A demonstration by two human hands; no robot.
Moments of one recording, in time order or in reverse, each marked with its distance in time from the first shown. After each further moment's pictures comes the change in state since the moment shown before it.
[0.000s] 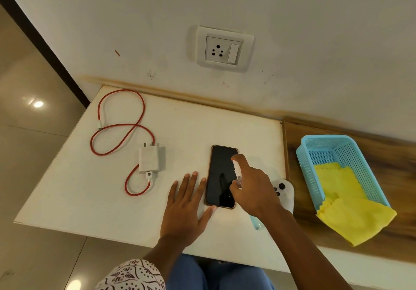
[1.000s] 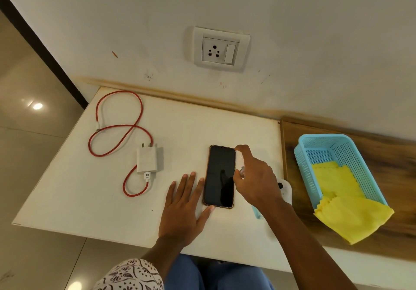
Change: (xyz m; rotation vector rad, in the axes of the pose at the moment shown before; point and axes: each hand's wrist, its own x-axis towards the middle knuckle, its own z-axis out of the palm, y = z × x) left_hand 0.001 -0.001 0.002 0.010 -0.014 -0.001; right_hand 0.011 -0.003 -0.015 -0.062 0.083 0.025
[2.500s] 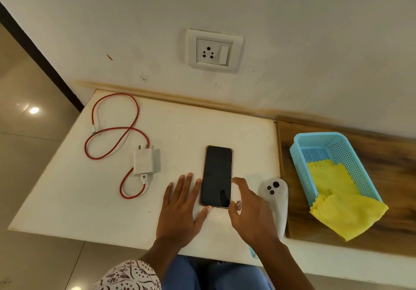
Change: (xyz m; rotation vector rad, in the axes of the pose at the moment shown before) left_hand 0.000 0.000 0.001 0.003 0.006 -0.001; right_hand -0.058 0.014 0.035 0.093 0.007 0.061
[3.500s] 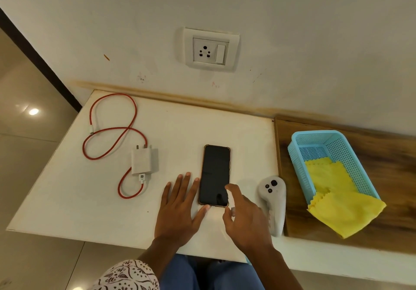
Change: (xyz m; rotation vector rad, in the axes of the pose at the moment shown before) left_hand 0.000 0.000 0.000 0.008 -0.009 -0.008; right_hand -0.012 -0.002 0.009 -0.011 -0.074 0.024
